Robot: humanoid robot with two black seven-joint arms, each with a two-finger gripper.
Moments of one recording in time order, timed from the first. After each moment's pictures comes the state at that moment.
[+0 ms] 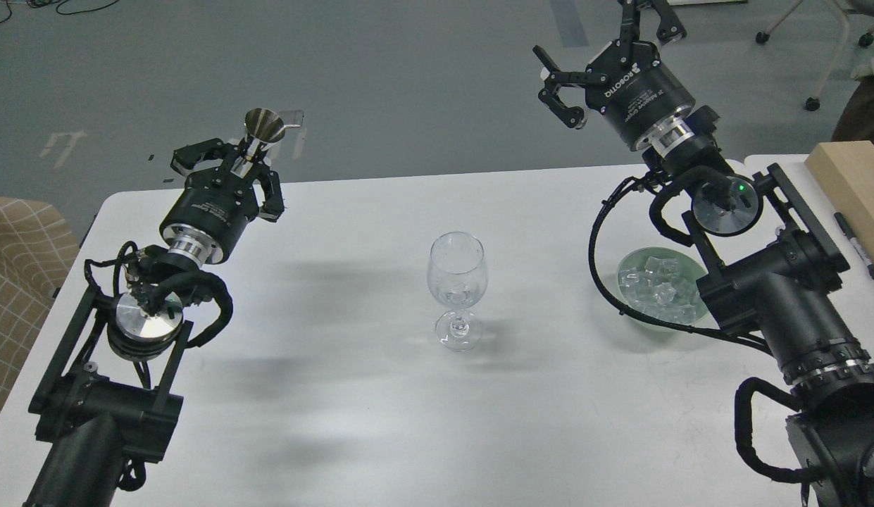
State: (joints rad) left arm -0.30 0.14 -1.51 -1.32 0.16 0.04 0.12; right arm 0.72 0.00 1.40 0.90 -0.36 0.47 -0.10
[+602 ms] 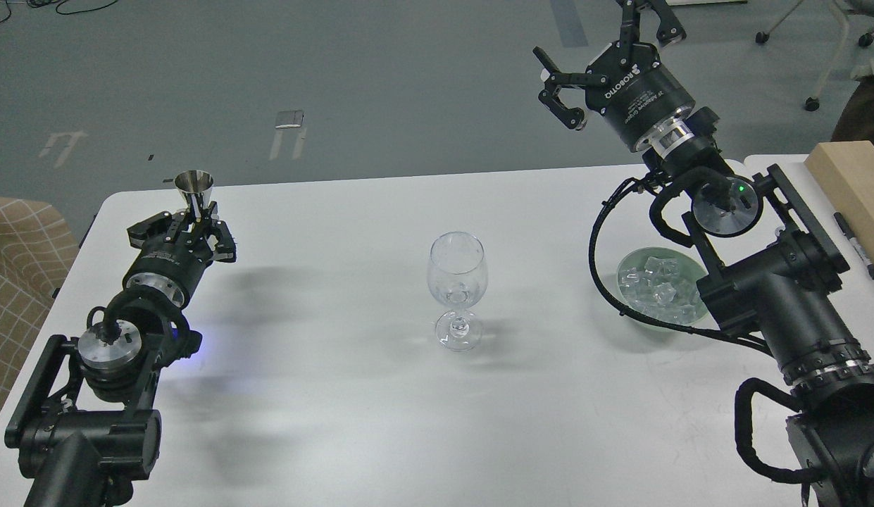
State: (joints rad) left arm -0.26 0.13 -1.62 -1.11 -0.10 0.02 0.12; right arm 0.72 0.00 1.40 0.90 -0.36 0.47 -0.09
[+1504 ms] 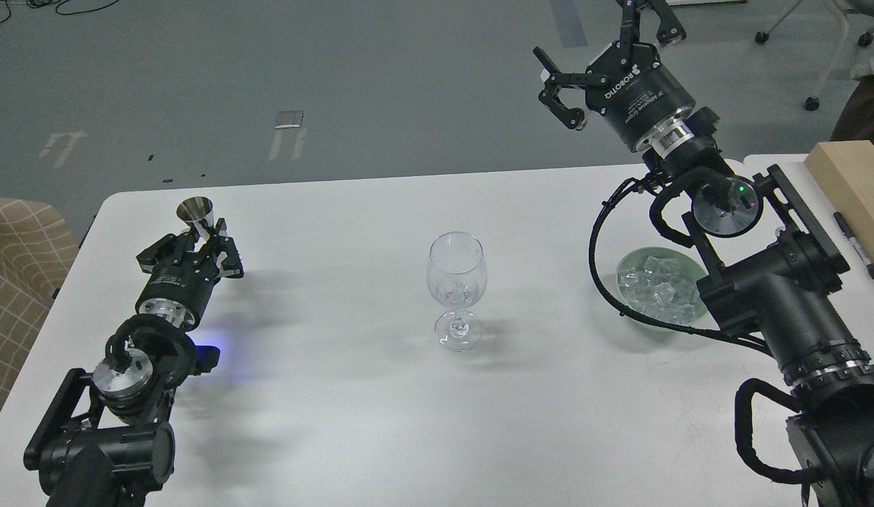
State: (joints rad) left arm -0.25 0.11 -1.61 -0.94 -0.22 -0.19 0.13; right arm 0.72 0.00 1.40 0.90 -0.36 0.47 -0.10
